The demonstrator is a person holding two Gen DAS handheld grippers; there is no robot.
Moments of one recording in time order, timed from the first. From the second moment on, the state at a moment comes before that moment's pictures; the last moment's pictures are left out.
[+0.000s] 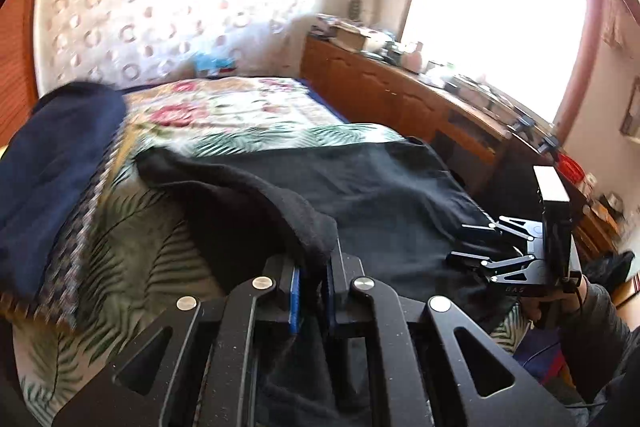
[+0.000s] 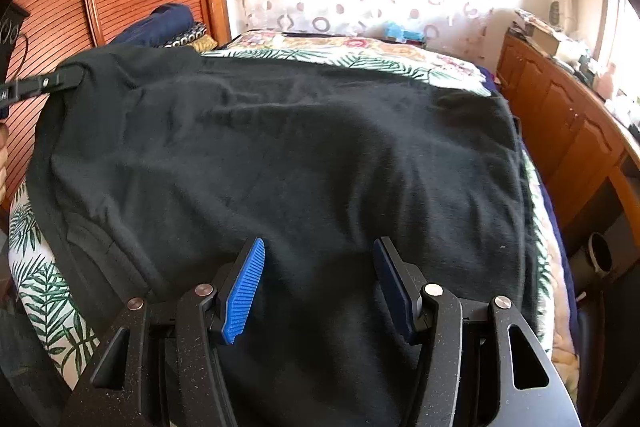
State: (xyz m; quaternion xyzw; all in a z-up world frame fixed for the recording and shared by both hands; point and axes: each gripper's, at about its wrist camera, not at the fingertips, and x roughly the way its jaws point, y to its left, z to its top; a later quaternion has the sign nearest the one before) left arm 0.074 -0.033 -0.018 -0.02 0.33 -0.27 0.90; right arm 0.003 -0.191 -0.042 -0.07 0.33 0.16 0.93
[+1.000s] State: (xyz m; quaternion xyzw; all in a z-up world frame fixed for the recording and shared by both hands) left arm 0.097 -0.099 -0.016 0.04 0.35 -0.32 0.88; right arm -0.016 -0.221 -0.014 -0.04 0.30 0.14 0.94
